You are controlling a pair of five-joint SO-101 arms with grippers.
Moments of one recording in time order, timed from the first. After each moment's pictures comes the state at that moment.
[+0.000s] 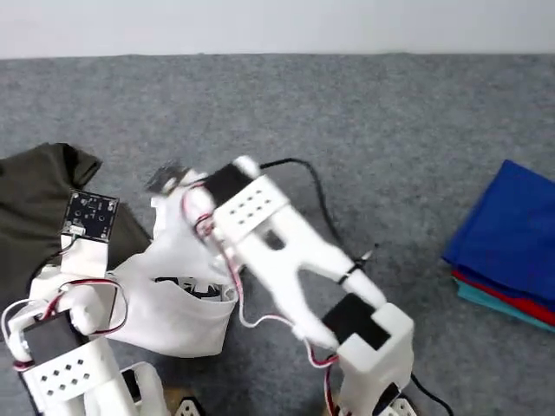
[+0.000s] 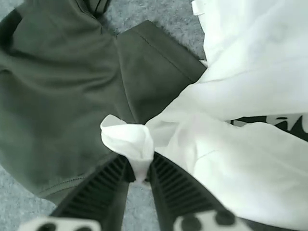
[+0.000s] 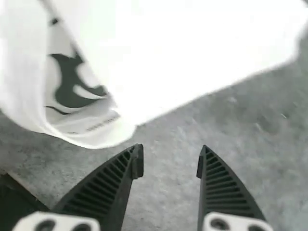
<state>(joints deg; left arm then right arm) -29.3 -66.2 55.8 82.2 -26.0 -47.5 17.4 -15.8 97.3 16.0</state>
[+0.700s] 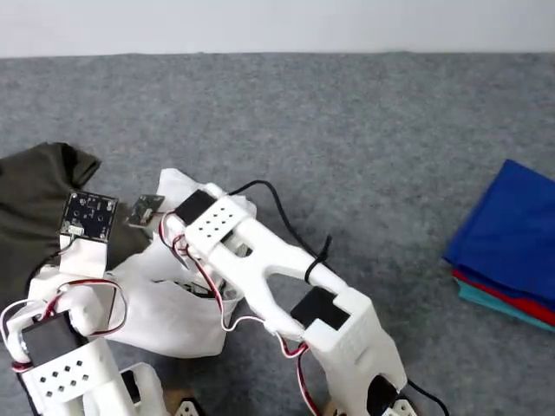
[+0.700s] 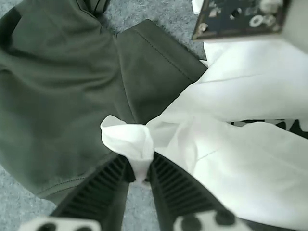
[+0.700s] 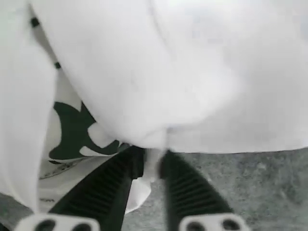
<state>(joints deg) -29.3 -66.2 55.8 82.2 -26.0 -50.8 29.9 -15.9 86.0 18.9</state>
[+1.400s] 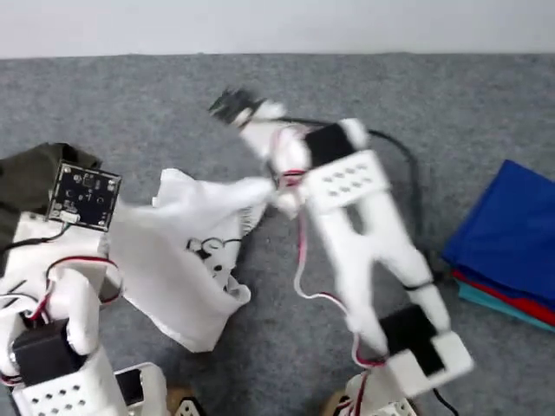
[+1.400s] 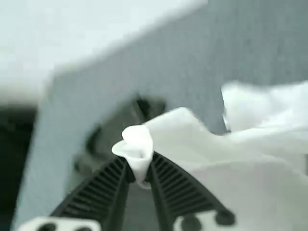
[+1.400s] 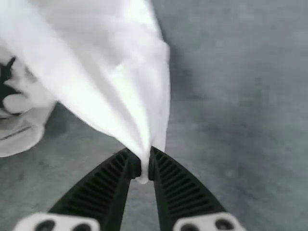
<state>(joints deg) -21.0 -66.1 39.7 68.4 -26.2 -25.1 0.4 -16.1 88.7 30.1</state>
